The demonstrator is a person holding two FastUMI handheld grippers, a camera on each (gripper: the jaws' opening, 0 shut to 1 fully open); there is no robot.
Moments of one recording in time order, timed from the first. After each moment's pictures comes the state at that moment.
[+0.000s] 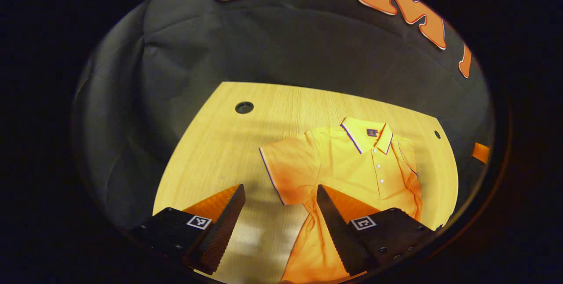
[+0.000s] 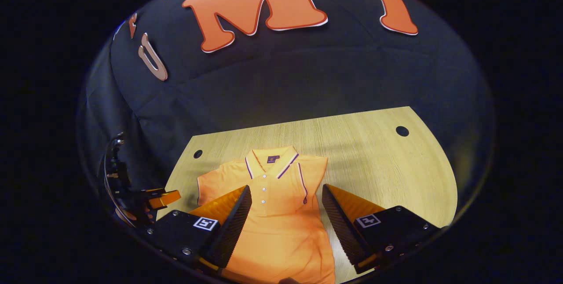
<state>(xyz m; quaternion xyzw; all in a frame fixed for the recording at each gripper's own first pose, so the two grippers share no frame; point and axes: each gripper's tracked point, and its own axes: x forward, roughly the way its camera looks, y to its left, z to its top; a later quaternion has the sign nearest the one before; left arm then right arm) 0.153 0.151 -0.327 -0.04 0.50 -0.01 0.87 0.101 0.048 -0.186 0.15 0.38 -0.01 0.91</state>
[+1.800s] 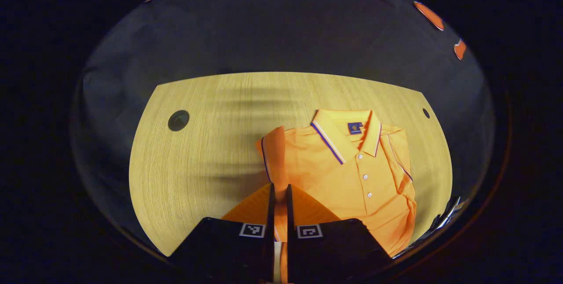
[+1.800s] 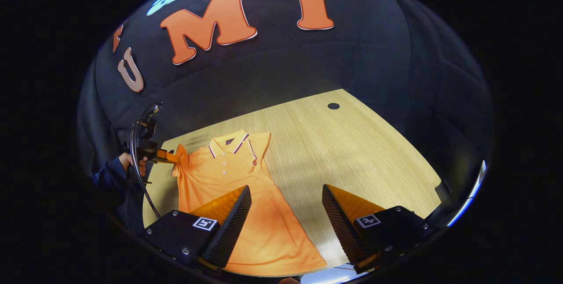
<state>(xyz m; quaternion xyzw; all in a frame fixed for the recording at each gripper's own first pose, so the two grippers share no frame) 0.242 0.077 -0.359 0.01 0.55 -0.14 0.82 -0.060 -0.007 -0.191 0.17 0.37 -0.15 0.90</state>
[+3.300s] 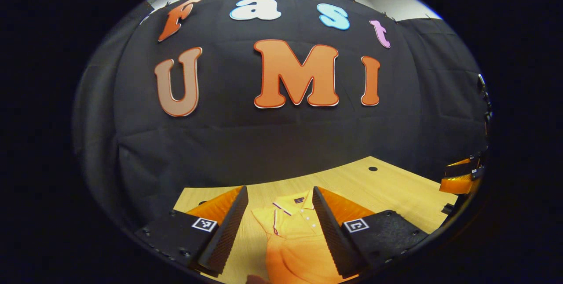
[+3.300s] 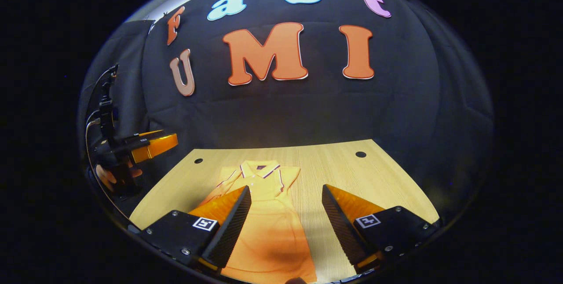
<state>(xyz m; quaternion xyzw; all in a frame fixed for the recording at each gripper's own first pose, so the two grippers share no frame) 0.097 0.049 -0.131 0.03 0.13 -0.17 0.98 -0.069 0.032 -0.130 0.08 0.23 -0.03 0.97</state>
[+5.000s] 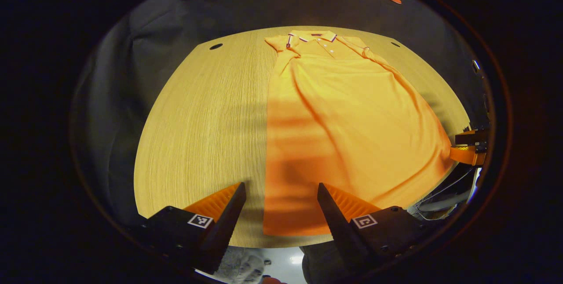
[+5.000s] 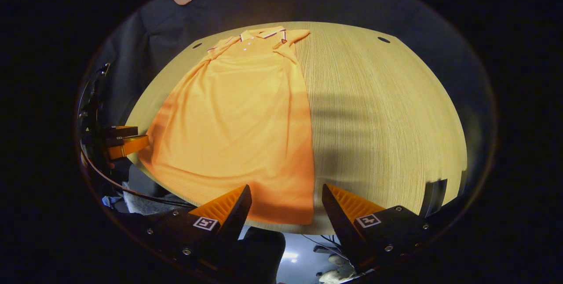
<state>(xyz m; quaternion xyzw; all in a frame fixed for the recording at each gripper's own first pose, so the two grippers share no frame) -0.124 0.126 -0.396 0.08 0.55 -0.09 0.82 -0.220 0.053 -0.356 0.07 0.57 0.05 0.82</state>
